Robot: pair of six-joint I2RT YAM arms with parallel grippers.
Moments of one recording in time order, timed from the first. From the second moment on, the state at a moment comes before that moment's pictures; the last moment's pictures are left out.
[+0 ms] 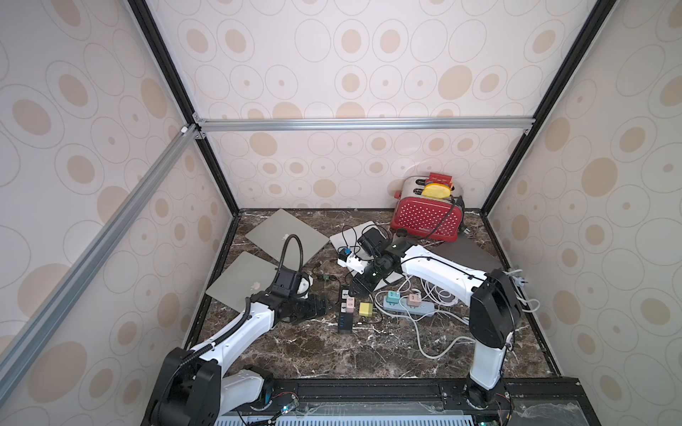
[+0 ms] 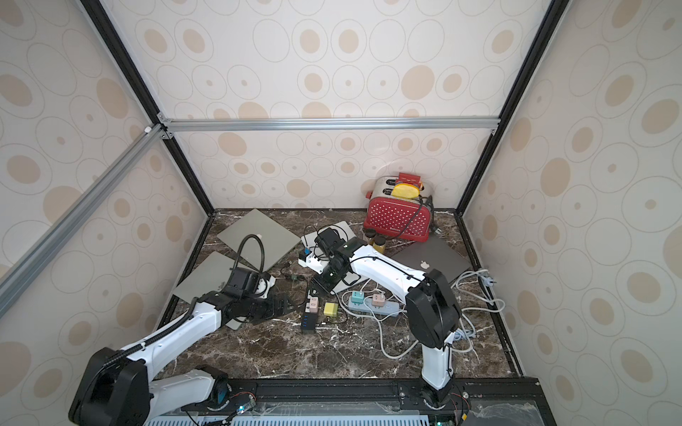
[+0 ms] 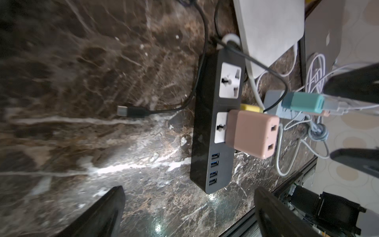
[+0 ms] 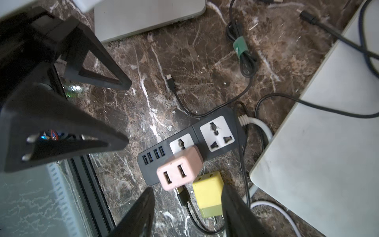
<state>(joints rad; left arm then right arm) -0.39 1.21 0.62 -0.49 0.43 -0.56 0.85 1.89 1.56 -0.86 -0.38 -0.17</state>
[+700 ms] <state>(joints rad) -0.62 1.30 0.56 -0.33 0.24 -0.63 0.87 1.98 1.54 -0.81 -0.46 -0.09</state>
